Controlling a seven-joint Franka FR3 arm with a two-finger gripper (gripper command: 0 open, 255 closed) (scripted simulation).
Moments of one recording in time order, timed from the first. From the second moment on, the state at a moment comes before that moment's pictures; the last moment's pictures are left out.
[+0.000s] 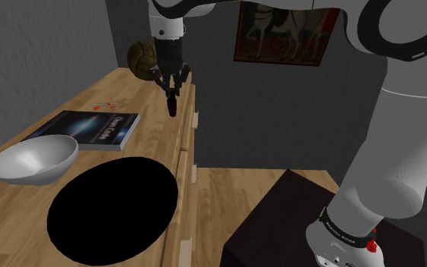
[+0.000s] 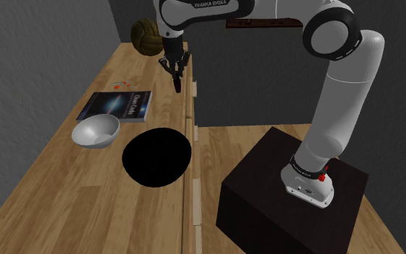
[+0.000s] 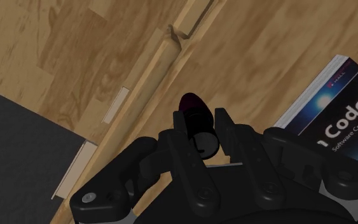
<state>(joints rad) 0.10 0.18 0.21 -1.54 -0.07 1.69 0.49</state>
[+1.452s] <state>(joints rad) 0.12 0.29 0.22 -1.09 -0.09 1.35 0.48</state>
